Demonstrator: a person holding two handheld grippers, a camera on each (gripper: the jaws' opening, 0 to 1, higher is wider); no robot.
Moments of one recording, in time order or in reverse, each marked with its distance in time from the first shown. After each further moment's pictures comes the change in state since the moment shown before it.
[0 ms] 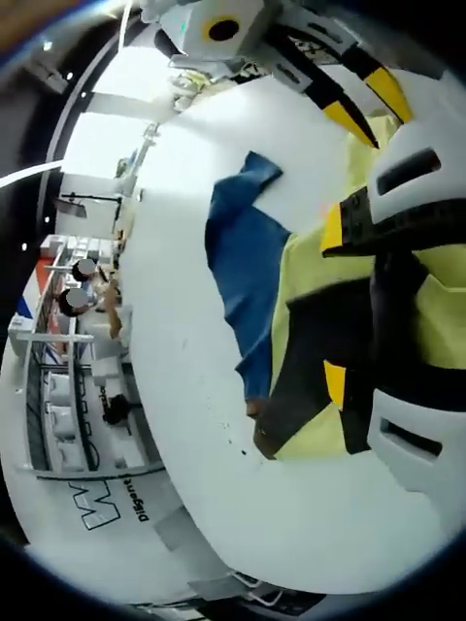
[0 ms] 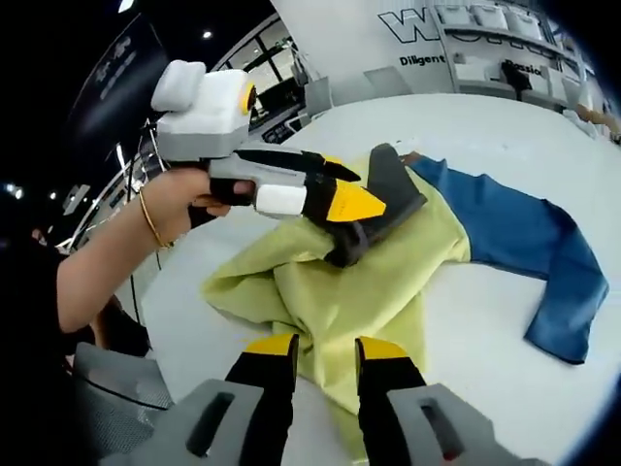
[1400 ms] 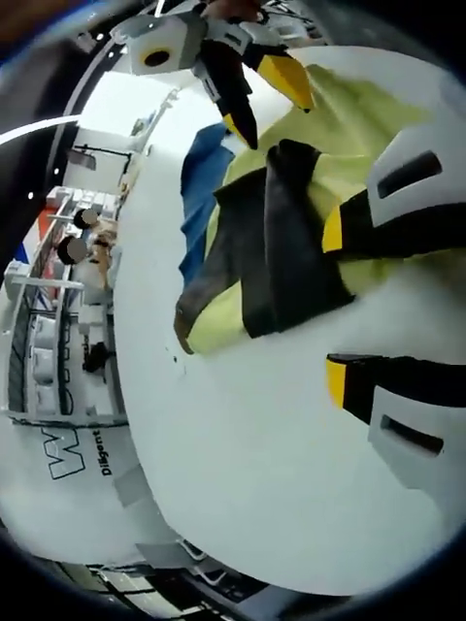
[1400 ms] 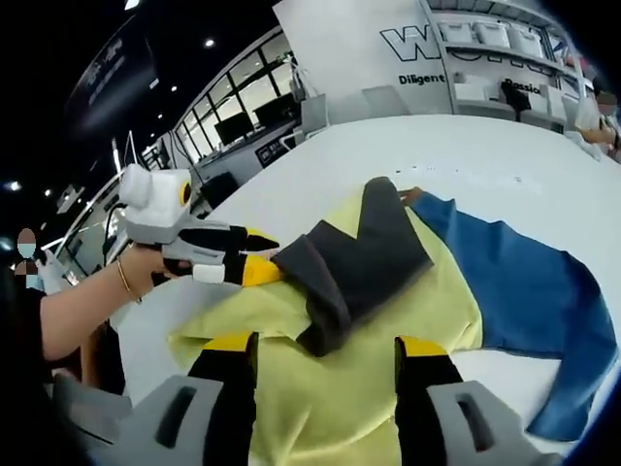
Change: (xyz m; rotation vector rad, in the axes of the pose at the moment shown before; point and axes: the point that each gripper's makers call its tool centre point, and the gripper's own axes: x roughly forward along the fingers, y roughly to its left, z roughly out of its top) left arm -0.025 0.087 -0.085 -0.163 0.072 0.107; right arm 0.061 -0.024 0.058 -0.012 -0.082 -0.042
